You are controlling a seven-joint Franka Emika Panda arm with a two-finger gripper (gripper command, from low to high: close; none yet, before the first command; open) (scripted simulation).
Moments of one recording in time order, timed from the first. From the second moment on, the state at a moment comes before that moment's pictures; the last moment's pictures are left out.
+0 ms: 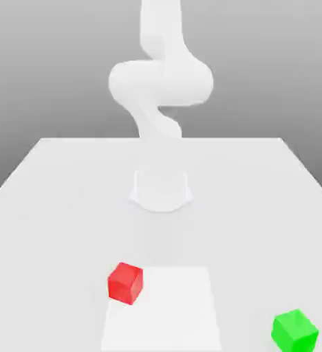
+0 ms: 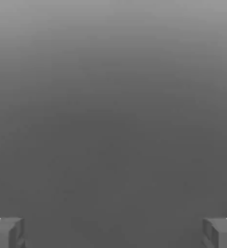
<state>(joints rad) -0.02 -0.72 0.00 -2.35 0.00 2.35 0.82</state>
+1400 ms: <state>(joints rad) -0.09 0.04 0.03 -2.72 -0.01 2.76 0.98</state>
